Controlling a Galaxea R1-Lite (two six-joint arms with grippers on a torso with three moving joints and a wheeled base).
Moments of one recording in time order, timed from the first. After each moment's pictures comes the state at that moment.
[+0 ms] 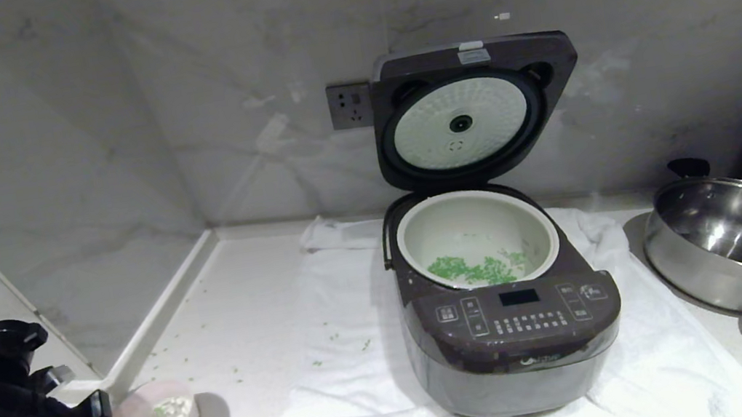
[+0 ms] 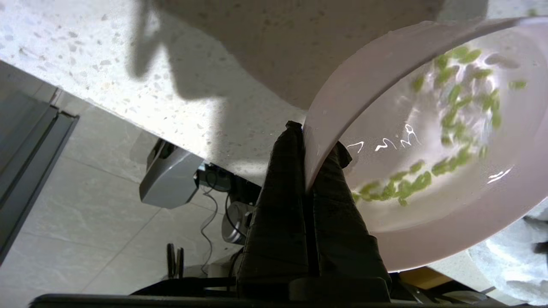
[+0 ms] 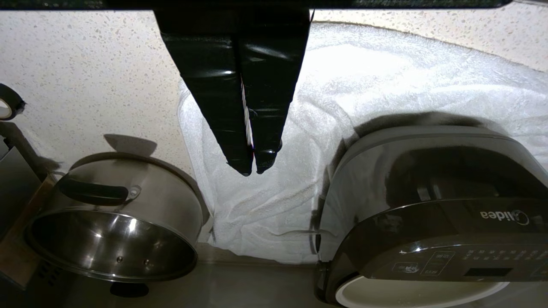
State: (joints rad) left arm 0.37 1.99 -1.00 0.49 -0.29 -0.21; right arm 0.00 0.00 0.00 0.00 0.00 0.00
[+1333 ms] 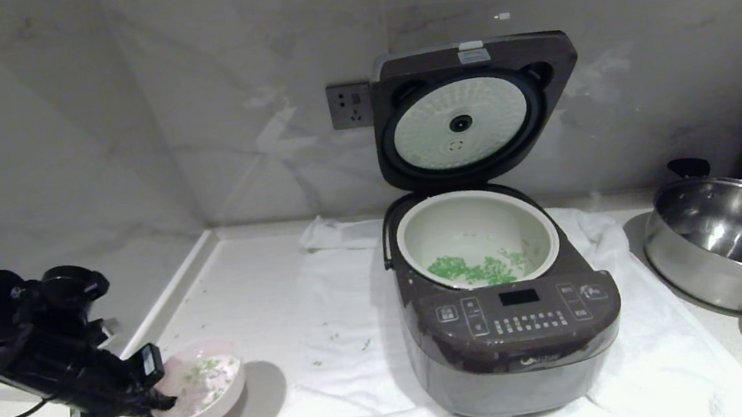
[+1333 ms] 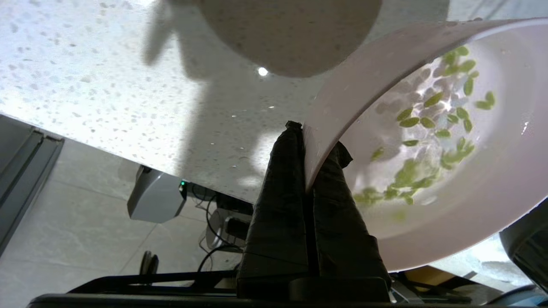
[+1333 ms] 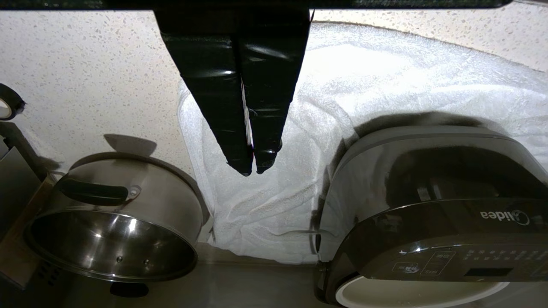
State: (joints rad) left arm 0.12 1.91 -1.08 0.52 -0.29 -0.39; right arm 0.00 0.00 0.00 0.00 0.00 0.00
